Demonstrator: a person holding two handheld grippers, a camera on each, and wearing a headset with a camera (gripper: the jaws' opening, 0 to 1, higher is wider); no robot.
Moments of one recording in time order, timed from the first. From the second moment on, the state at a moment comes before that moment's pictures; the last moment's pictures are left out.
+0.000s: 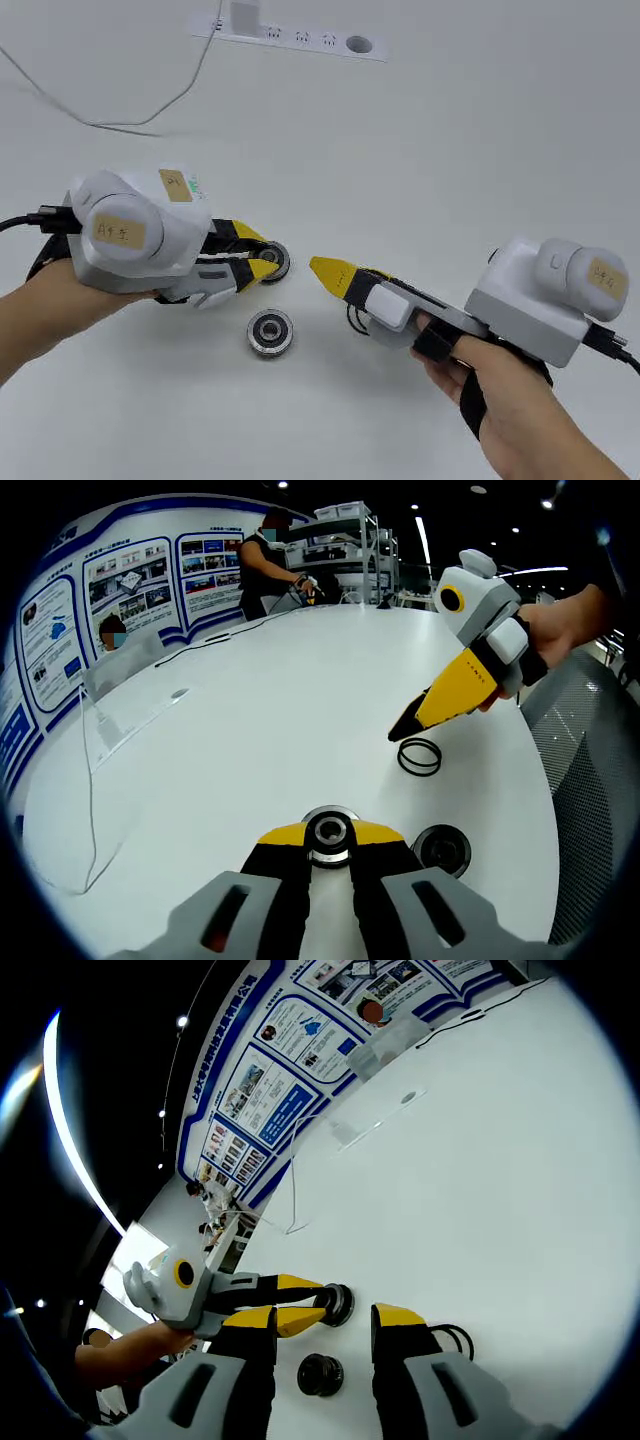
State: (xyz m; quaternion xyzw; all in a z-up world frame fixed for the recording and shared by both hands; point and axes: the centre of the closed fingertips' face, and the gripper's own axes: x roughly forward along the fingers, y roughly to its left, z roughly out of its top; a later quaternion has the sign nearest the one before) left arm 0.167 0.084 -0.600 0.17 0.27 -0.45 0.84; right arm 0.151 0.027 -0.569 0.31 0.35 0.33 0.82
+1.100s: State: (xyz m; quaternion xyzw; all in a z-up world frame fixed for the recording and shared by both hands) left arm 0.167 0.083 -0.601 0.16 0.26 -0.45 0.84; right arm 0.161 0.067 -0.583 0.34 0.36 0.35 0.79
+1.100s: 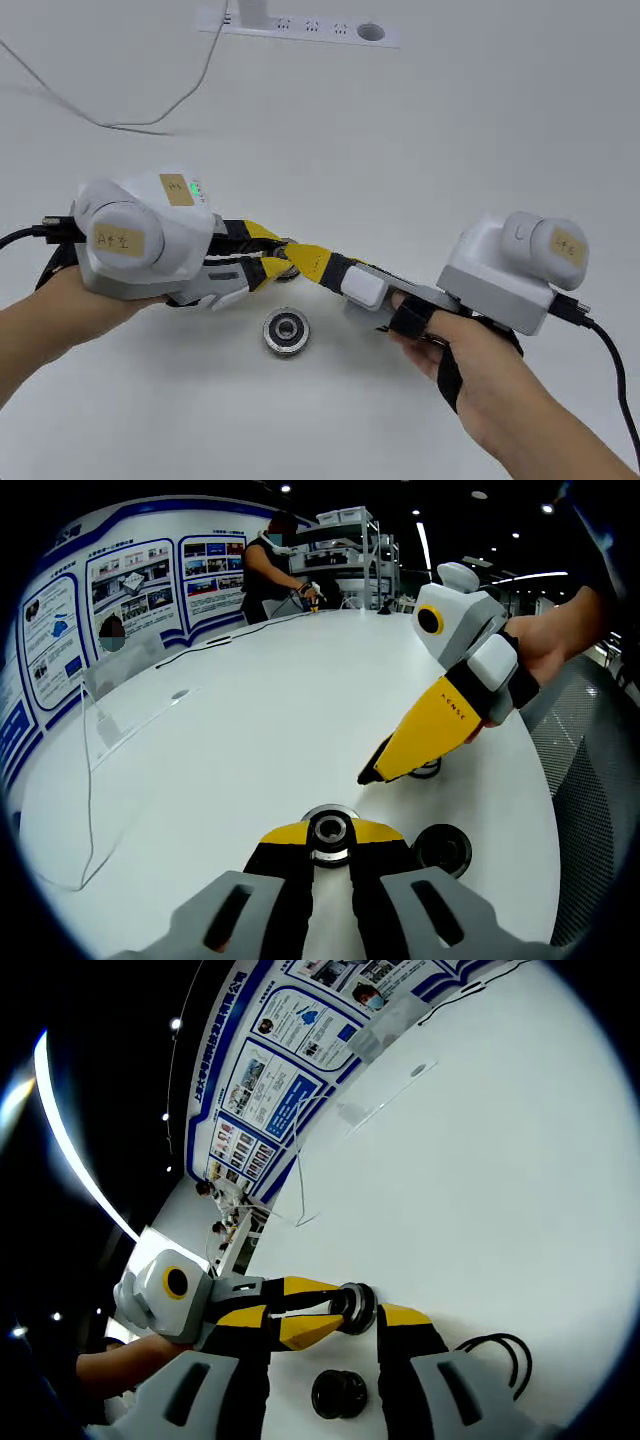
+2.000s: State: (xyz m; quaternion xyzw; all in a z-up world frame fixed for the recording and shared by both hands) left arm 0.168 0.084 -0.601 0.15 0.26 -0.45 0.84; right arm 0.163 0.086 -0.589 0.37 0.38 0.35 0.77
